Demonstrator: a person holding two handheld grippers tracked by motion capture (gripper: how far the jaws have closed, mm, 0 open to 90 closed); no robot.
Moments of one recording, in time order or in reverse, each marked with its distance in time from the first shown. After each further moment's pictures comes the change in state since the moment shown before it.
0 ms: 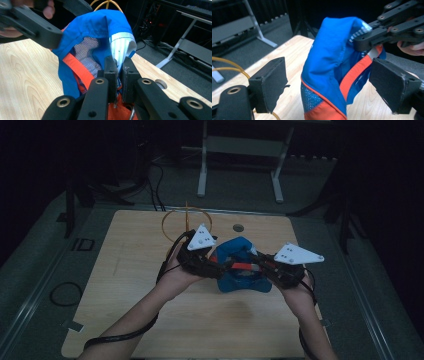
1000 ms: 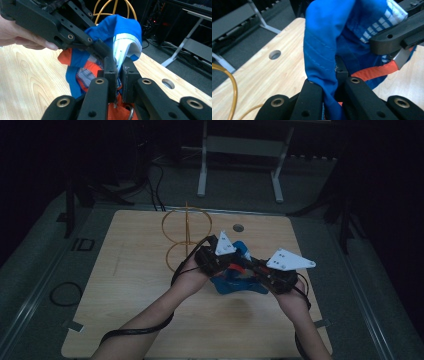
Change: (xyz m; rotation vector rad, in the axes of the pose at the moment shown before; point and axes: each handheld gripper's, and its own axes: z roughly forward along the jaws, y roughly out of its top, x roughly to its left) left arm -0.015 -0.003 0.041 0.119 0.082 0.143; right arm 0.014 -0.007 0.006 0.007 0.018 -0.003
